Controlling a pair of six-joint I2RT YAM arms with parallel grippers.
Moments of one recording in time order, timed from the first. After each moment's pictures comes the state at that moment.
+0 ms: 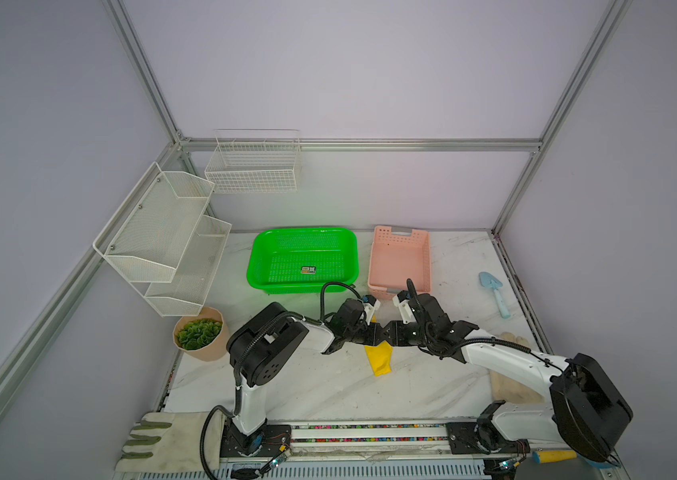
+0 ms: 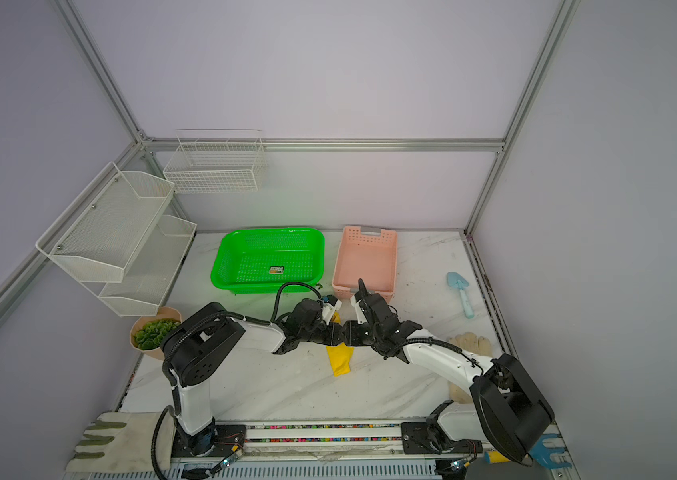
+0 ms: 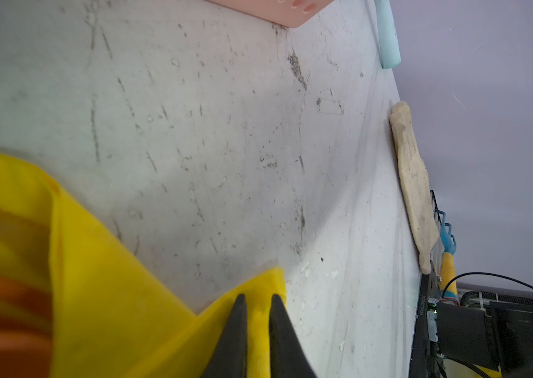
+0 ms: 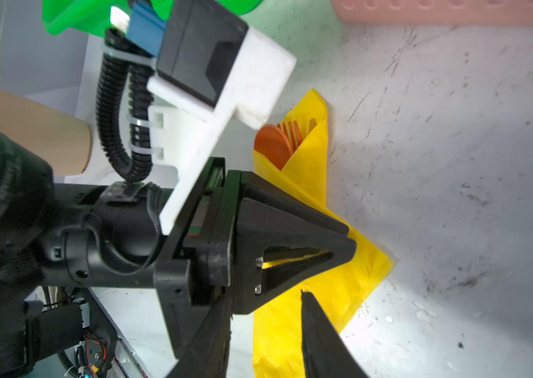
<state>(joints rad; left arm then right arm) -0.75 1.93 0.86 0.41 0.44 -0.63 0.67 1.33 0.68 -0.16 -0.28 0.62</state>
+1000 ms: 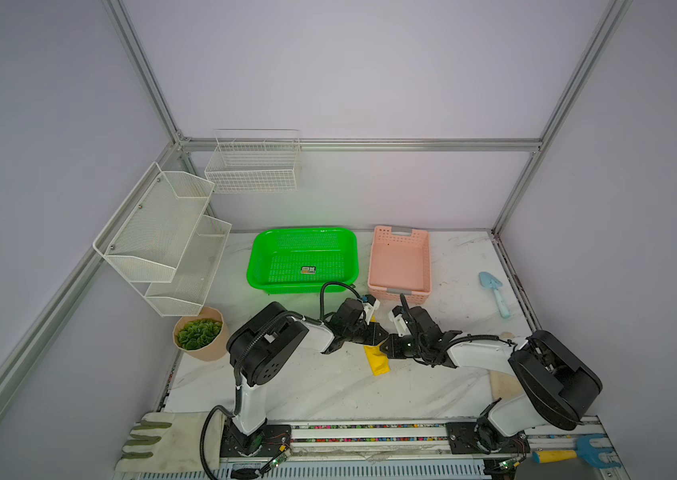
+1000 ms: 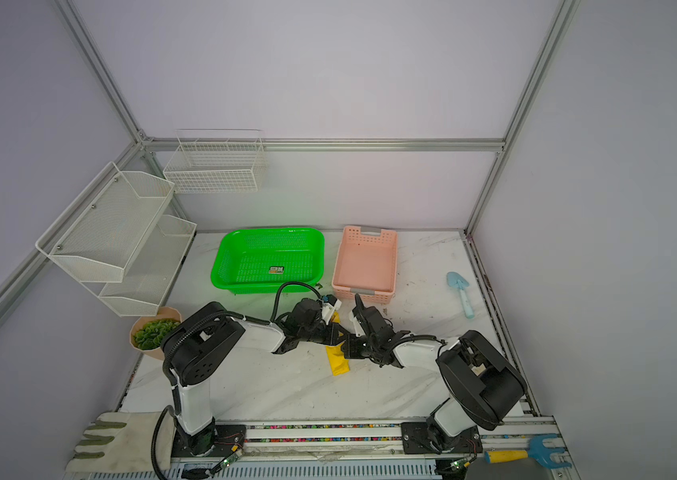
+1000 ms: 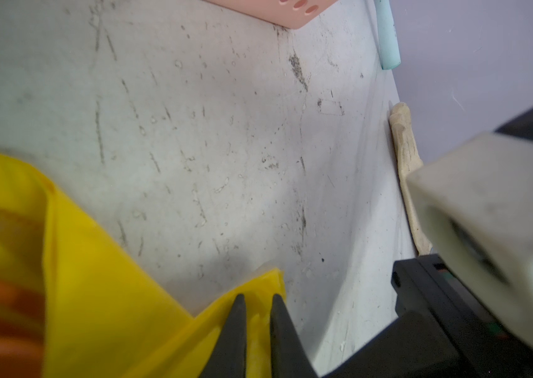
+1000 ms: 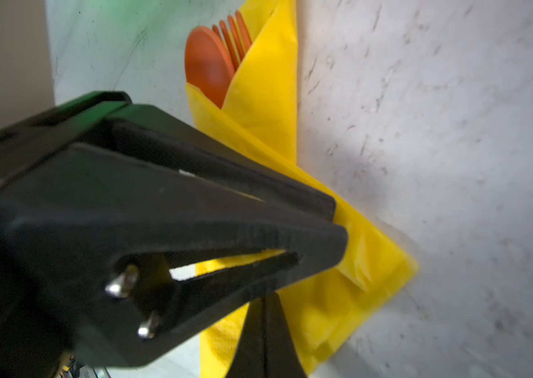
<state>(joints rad) -0.74 1.93 0.86 0.41 0.45 -0.63 0.68 1.51 0.54 0.09 -0.34 0.66</state>
